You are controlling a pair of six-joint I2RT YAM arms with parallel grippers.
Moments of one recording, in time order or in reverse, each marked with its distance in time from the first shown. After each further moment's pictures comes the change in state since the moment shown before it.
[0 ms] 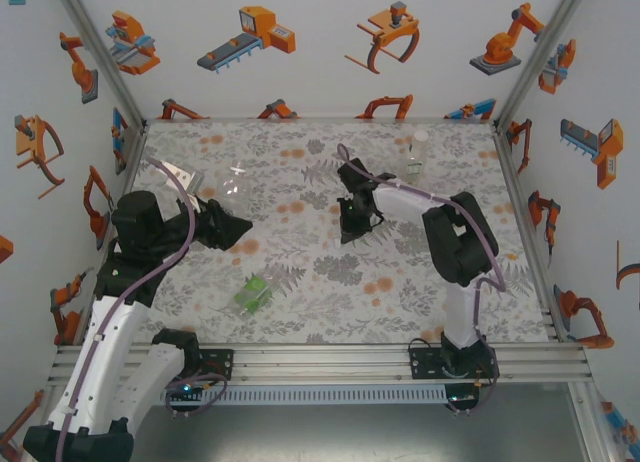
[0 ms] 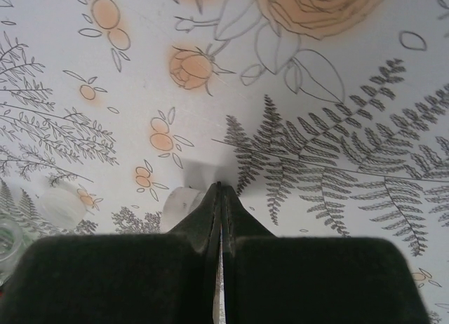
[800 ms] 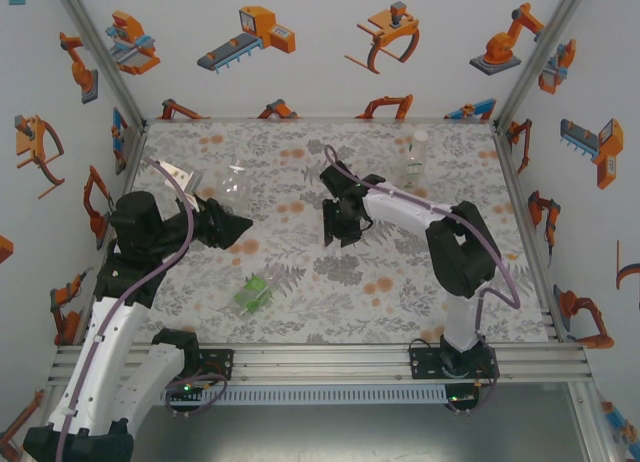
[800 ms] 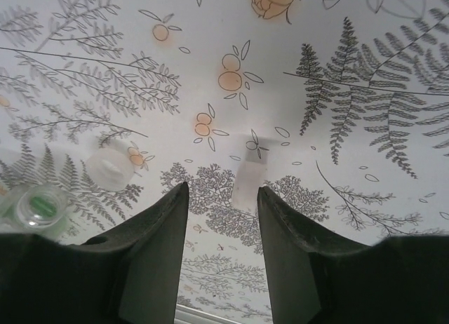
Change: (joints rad) left arm 0.000 -0.009 -0.005 0.029 0.003 -0.014; right arm 0.129 -0.056 0.050 -0.105 0.088 0.117
